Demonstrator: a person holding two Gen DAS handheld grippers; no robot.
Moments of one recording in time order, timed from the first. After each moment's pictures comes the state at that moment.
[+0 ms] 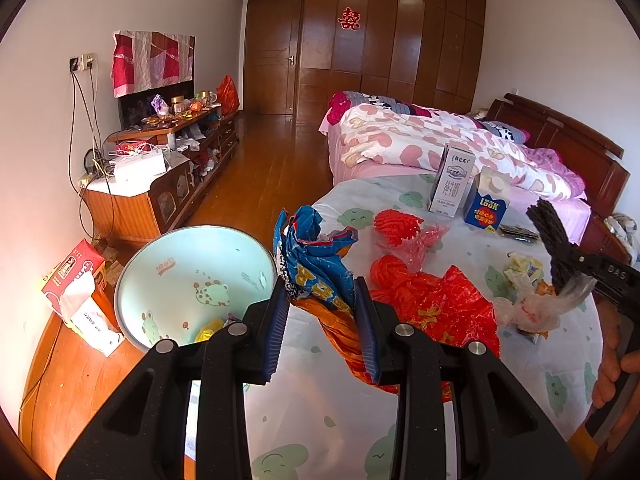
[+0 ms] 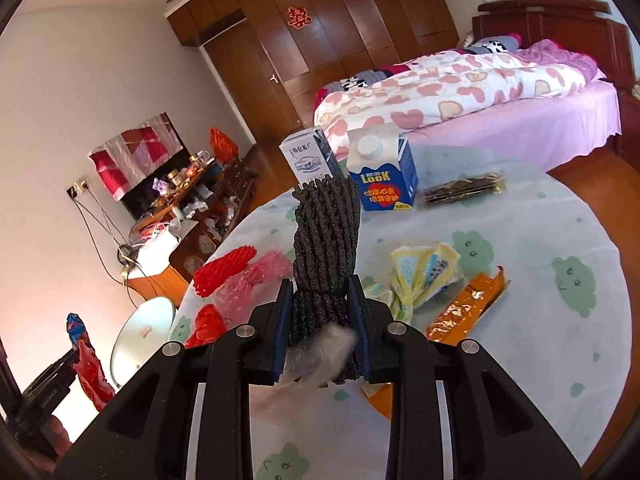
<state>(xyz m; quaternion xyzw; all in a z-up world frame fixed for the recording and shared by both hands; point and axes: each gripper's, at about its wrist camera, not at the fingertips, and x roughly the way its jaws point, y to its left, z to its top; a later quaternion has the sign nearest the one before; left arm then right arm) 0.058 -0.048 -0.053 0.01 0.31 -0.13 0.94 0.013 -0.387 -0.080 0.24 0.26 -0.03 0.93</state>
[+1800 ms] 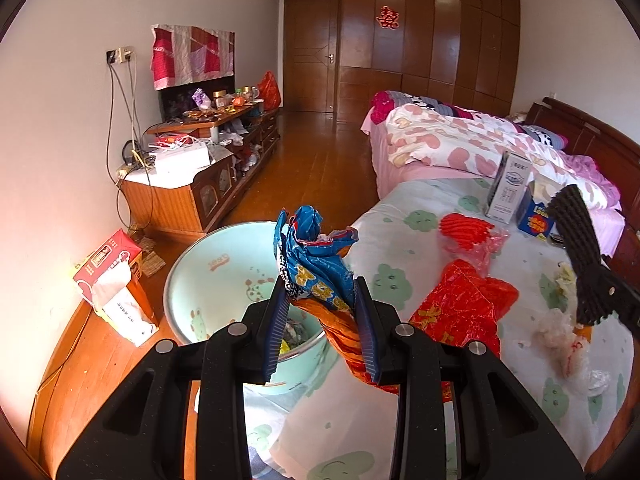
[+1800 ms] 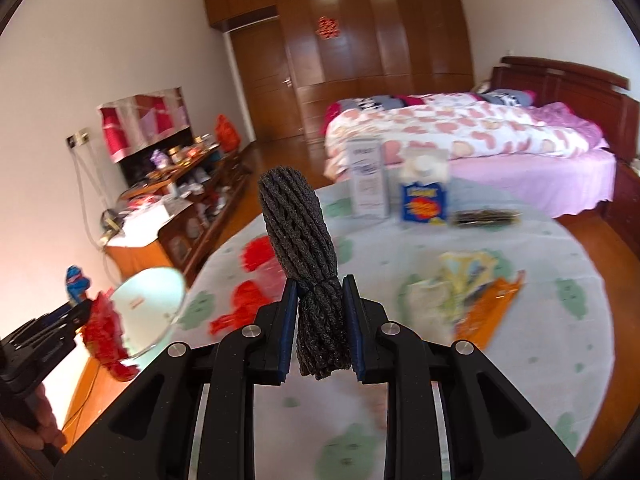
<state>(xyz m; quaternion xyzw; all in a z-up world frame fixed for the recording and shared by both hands) 0.079 -0.003 -0.062 0.00 0.32 -0.06 0.95 0.020 -0.273 -0.060 0.12 0.27 -0.04 0.95</state>
